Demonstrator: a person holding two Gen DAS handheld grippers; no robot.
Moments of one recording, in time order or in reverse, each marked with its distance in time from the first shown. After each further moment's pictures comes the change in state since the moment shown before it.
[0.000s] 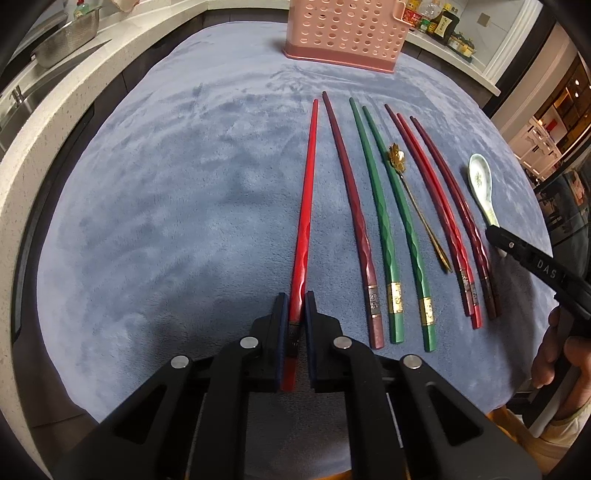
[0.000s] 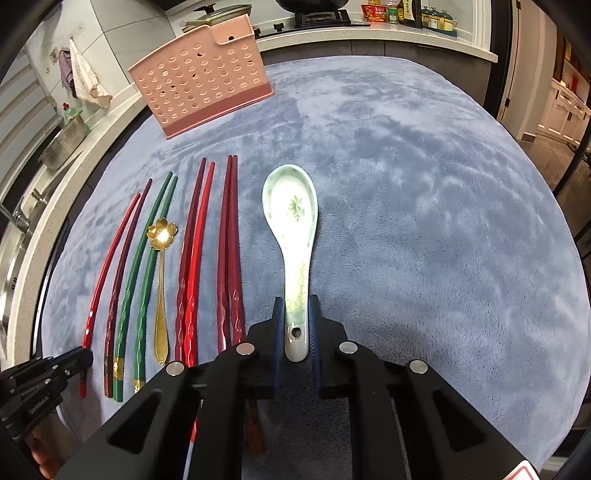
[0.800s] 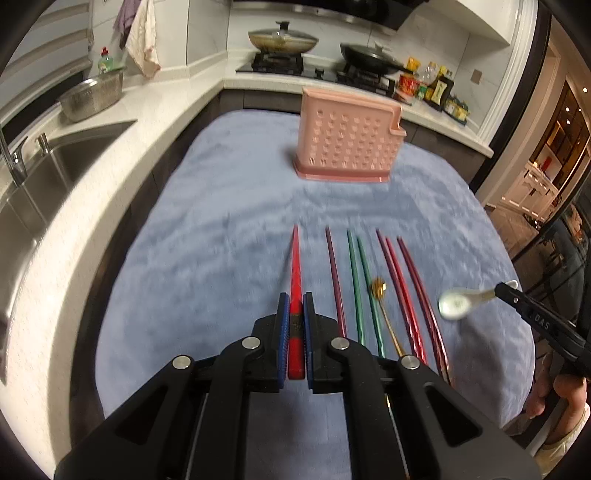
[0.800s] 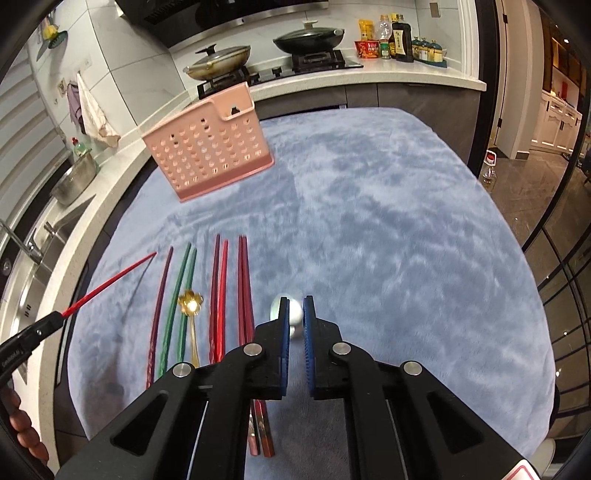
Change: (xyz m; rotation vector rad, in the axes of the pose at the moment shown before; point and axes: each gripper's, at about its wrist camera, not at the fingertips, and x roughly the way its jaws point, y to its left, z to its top) left arm -0.091 0.002 0.066 -0.012 -0.274 0.029; right arm -0.062 -0.008 0.047 0.023 -0.137 0.013
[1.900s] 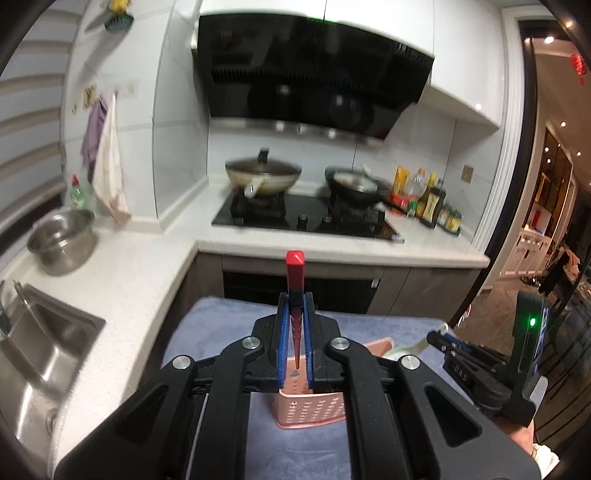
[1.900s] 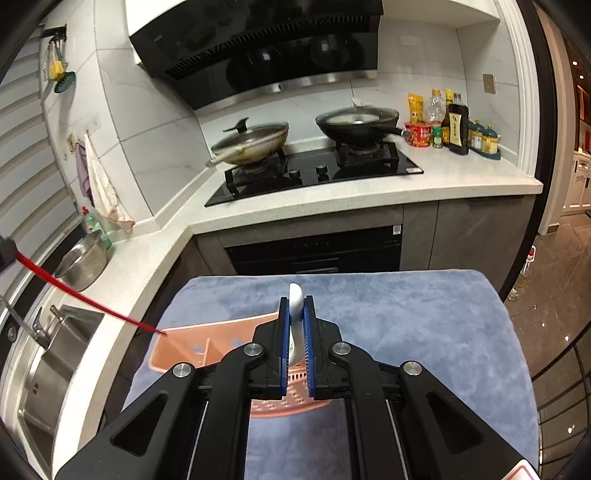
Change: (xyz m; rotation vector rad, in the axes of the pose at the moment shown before) left arm 0.007 -0.041 0.281 0.049 -0.371 -0.026; right arm 0.084 0.080 0.264 -0.068 -0.202 0.092
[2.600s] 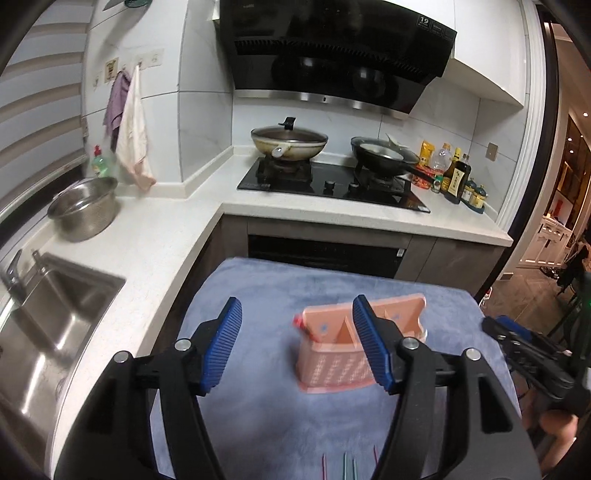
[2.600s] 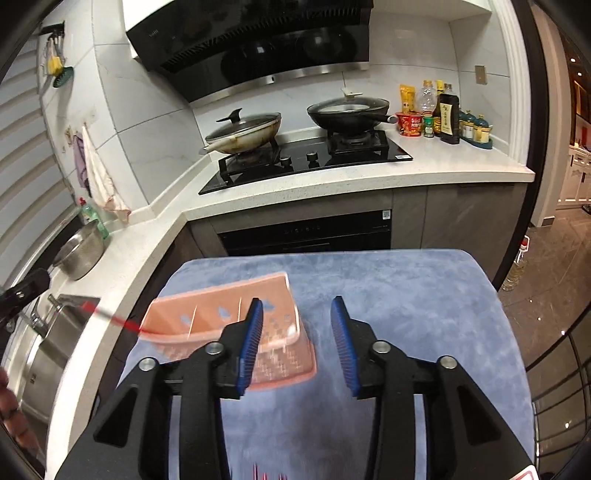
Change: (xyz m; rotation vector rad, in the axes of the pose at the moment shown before) left arm -0.014 0.019 -0.058 -0.024 0.079 0.099; right arm -0.059 -0.019 -0.046 -0.009 0.001 -0.016
